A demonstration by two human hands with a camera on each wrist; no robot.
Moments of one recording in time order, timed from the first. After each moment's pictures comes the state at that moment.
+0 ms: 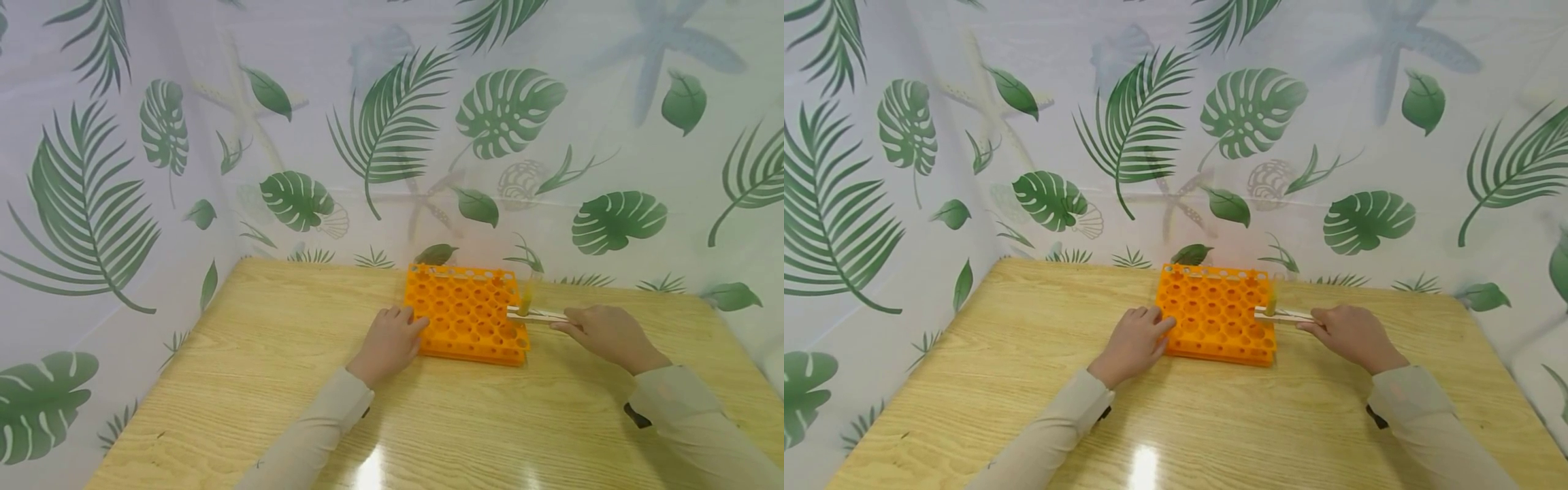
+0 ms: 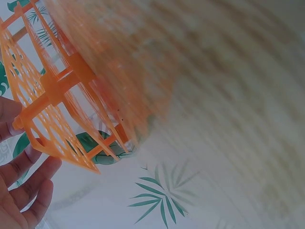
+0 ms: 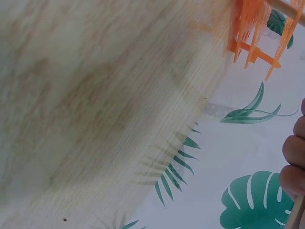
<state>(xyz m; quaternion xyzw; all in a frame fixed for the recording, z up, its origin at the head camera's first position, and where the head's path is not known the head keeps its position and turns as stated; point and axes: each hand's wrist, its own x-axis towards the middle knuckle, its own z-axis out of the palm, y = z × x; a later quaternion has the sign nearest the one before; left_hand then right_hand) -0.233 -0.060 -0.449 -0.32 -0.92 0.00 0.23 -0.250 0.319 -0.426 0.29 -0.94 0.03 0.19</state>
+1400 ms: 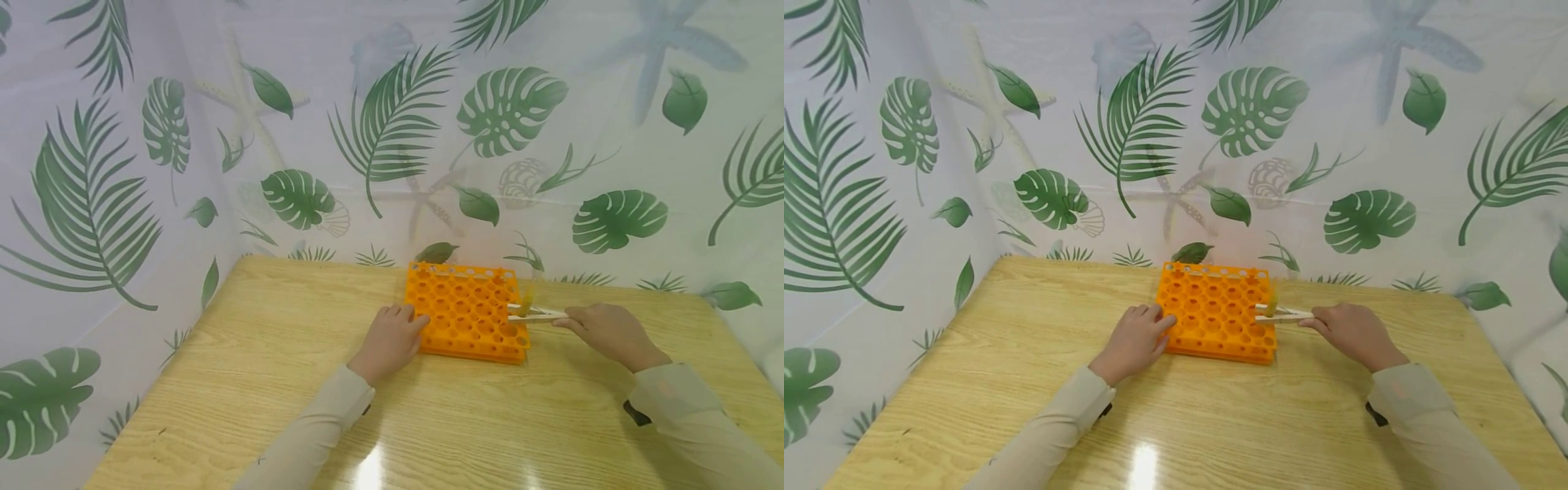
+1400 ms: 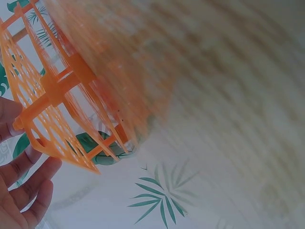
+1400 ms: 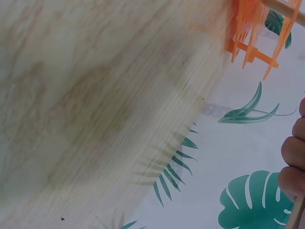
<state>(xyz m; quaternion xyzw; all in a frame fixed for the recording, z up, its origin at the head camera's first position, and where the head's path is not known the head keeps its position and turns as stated) -0.233 -0.061 -0.452 -0.32 -0.92 0.00 0.25 -0.248 0.318 -0.420 0.26 -0.96 0.02 0.13</state>
